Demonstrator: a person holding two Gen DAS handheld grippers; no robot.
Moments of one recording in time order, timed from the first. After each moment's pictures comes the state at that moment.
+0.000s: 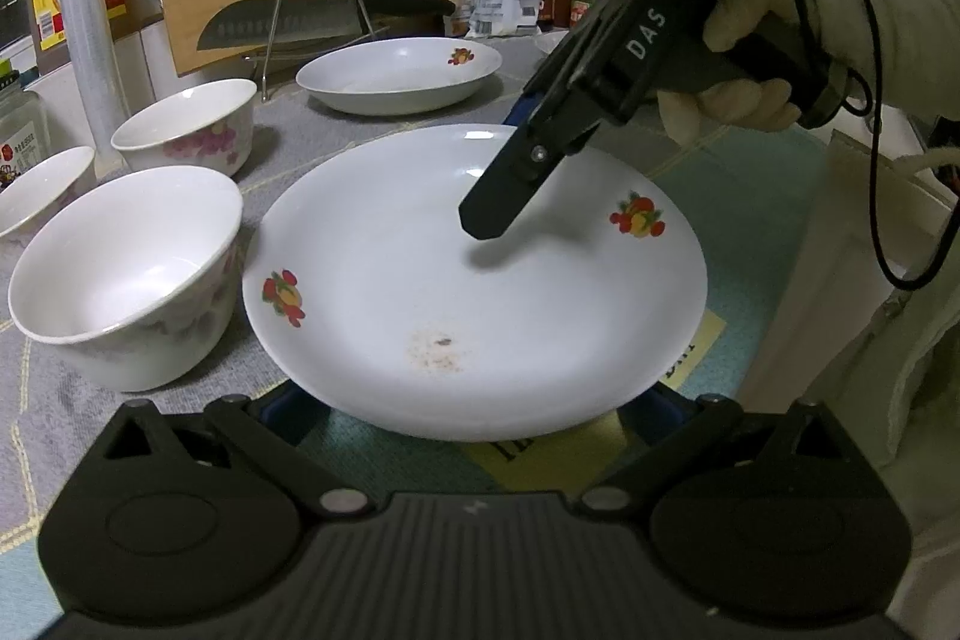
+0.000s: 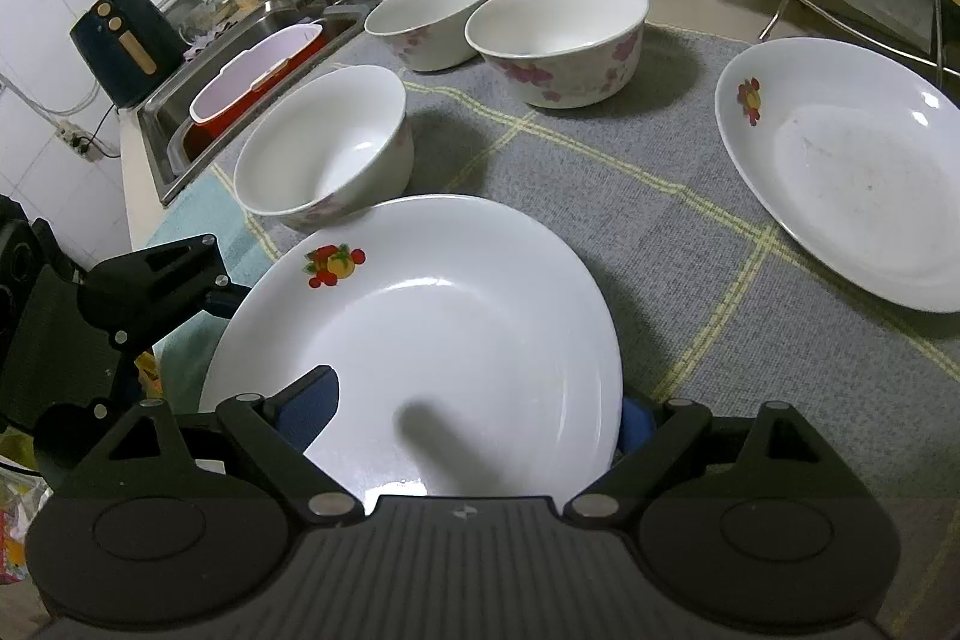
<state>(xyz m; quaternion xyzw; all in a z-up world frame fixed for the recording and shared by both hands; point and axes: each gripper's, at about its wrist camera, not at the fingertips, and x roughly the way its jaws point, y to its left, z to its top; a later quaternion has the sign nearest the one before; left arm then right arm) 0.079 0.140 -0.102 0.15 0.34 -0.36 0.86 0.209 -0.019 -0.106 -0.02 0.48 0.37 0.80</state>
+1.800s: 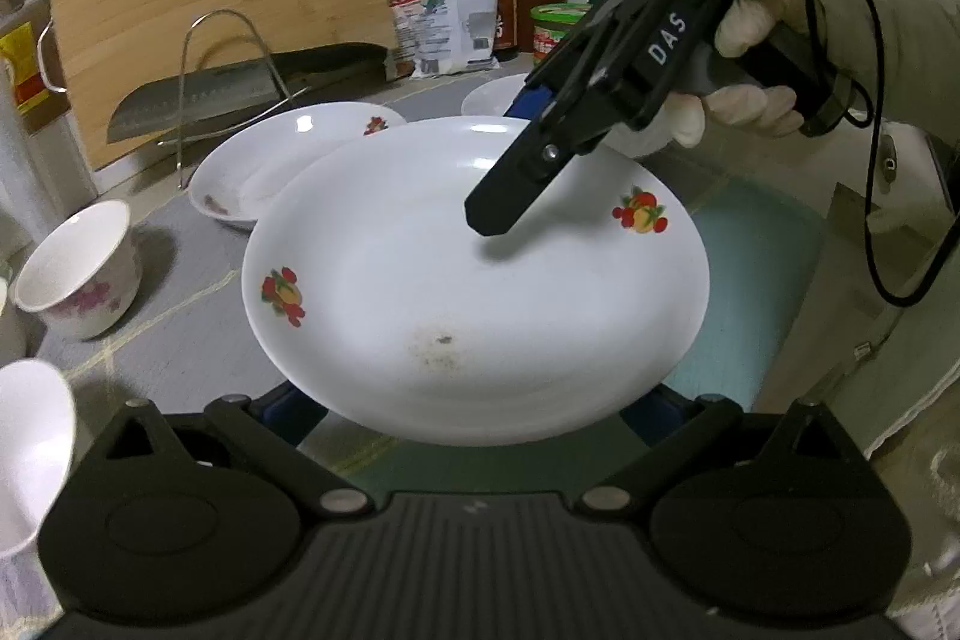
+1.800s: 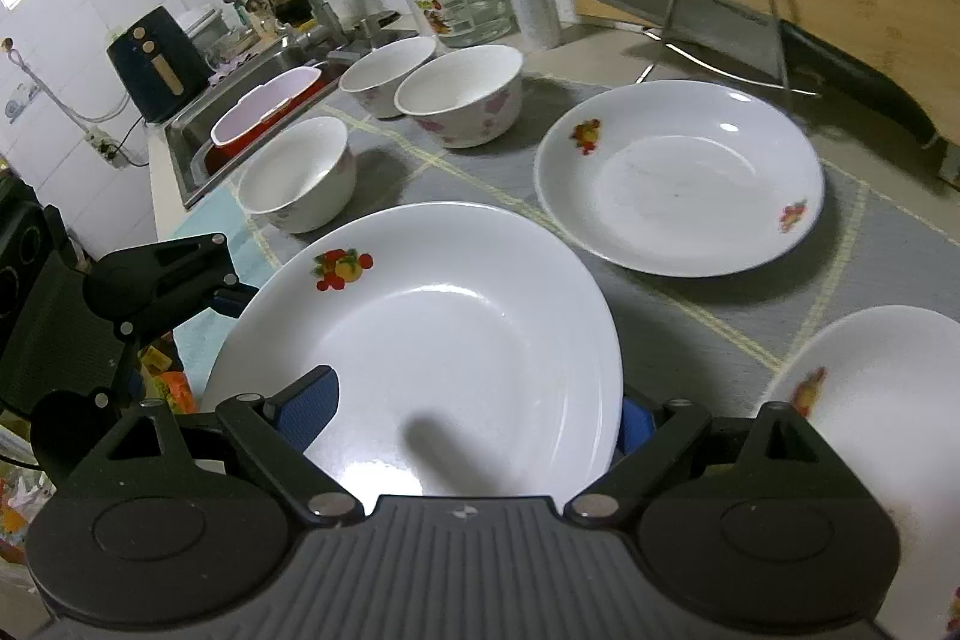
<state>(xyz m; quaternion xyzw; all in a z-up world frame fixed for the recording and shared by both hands) 0.085 0.019 -0.067 0.17 0.34 -0.35 0.86 0.202 -0.150 -0.066 -0.02 0.44 0.39 0.81</state>
